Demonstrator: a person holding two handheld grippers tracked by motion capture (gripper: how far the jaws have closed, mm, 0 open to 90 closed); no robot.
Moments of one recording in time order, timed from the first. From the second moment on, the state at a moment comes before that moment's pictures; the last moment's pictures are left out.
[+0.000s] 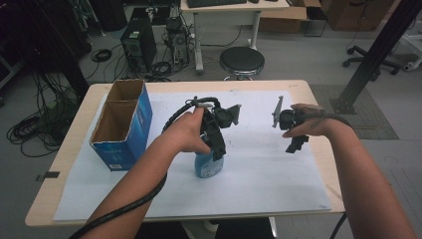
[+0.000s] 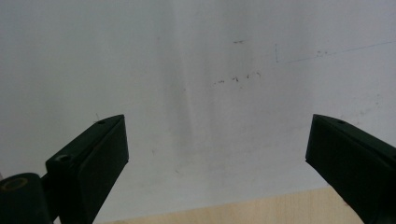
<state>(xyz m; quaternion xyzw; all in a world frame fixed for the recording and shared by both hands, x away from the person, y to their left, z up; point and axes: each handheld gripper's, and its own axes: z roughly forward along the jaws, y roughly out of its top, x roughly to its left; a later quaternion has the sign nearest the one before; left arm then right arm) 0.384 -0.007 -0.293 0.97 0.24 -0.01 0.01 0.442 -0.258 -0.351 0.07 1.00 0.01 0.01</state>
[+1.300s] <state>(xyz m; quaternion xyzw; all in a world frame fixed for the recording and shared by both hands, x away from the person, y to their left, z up) 0.380 -0.009 -0.291 0.97 0.25 0.00 0.01 0.442 -0.260 -0.358 0.07 1.00 0.01 0.01</state>
